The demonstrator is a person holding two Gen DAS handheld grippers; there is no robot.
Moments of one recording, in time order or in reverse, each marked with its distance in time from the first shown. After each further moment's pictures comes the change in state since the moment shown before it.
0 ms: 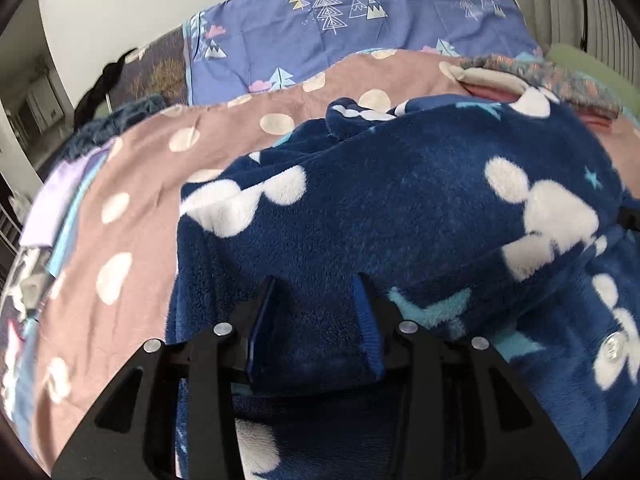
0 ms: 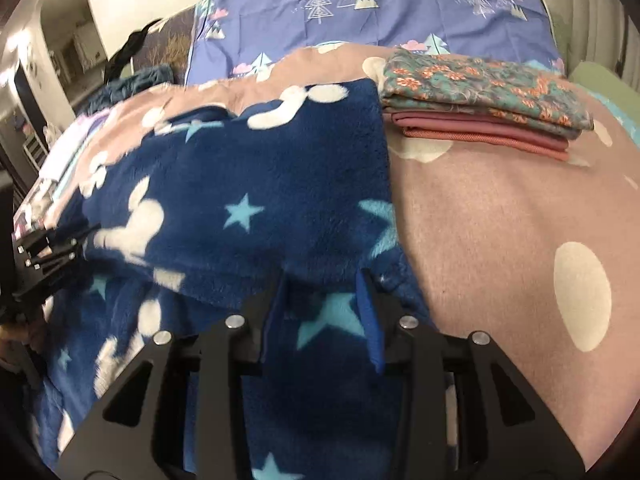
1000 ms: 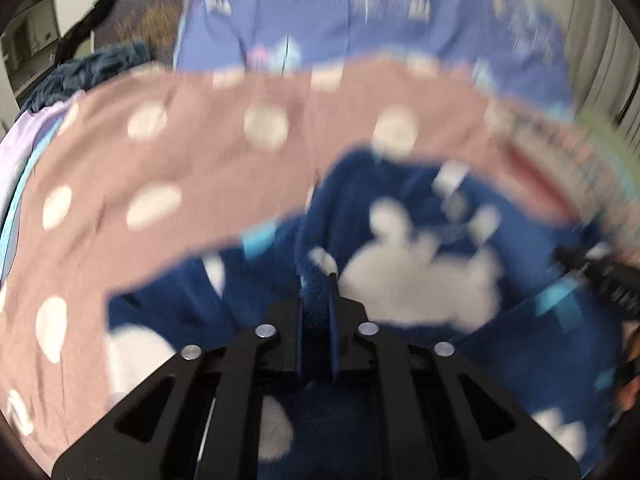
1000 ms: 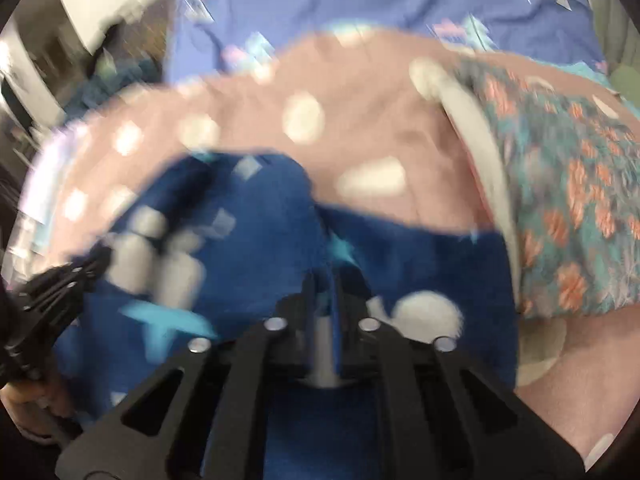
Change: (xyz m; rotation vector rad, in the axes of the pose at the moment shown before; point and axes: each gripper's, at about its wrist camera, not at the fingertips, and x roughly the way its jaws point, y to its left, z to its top) left arm 0.105 0.016 0.108 -0.188 0.168 -0.113; right arm 0.122 0.033 0.138 -0.004 0.160 -0.022
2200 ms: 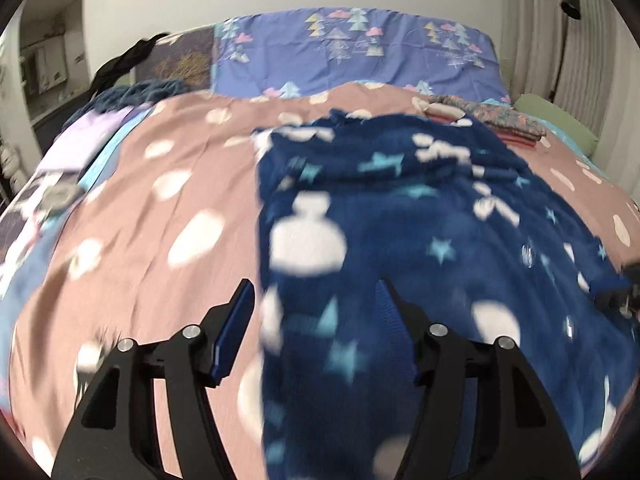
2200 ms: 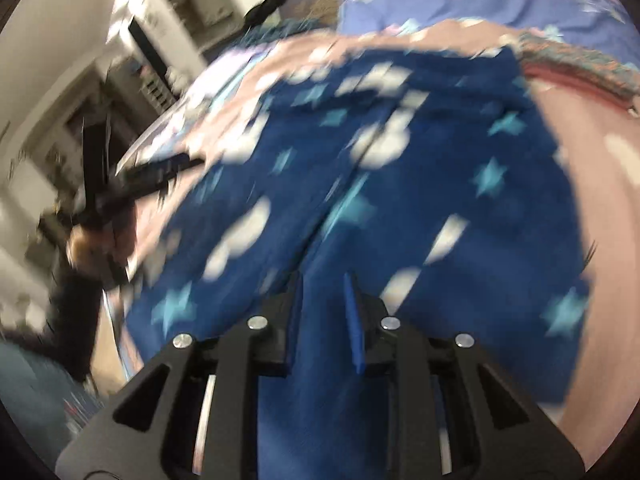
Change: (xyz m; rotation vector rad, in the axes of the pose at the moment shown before) left arm -0.227 0.066 -0.281 0.038 -0.238 -0.049; right arm -0.213 0.019 -0.339 -0.262 0.035 0.414
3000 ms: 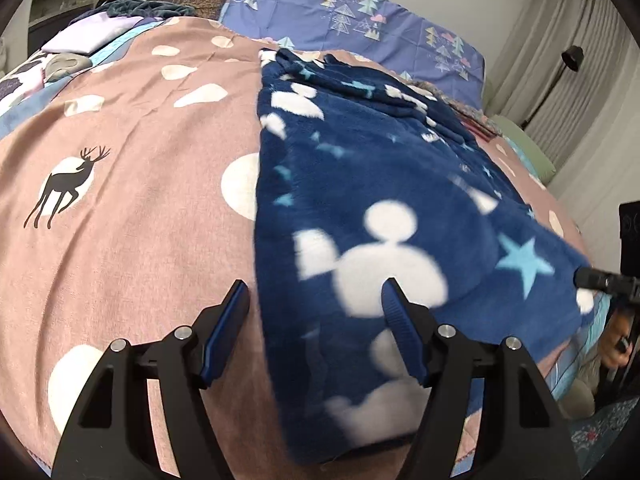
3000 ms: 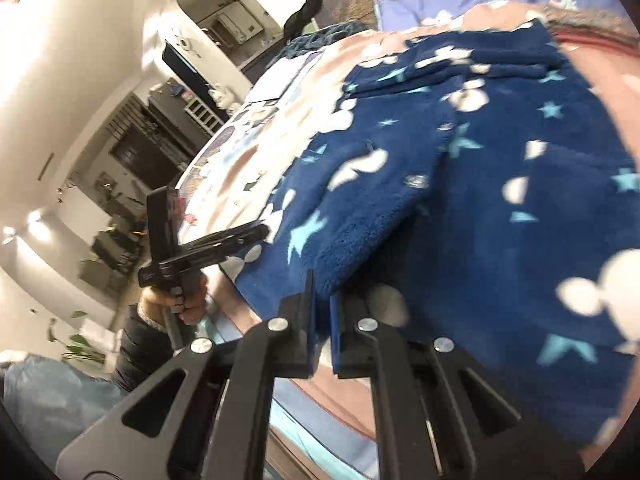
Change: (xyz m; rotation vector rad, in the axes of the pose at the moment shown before) left arm -0.046 0.015 -0.108 -0.202 0.101 -0.241; right arm -0.037 0.056 -0.026 0.107 -0.092 0.199
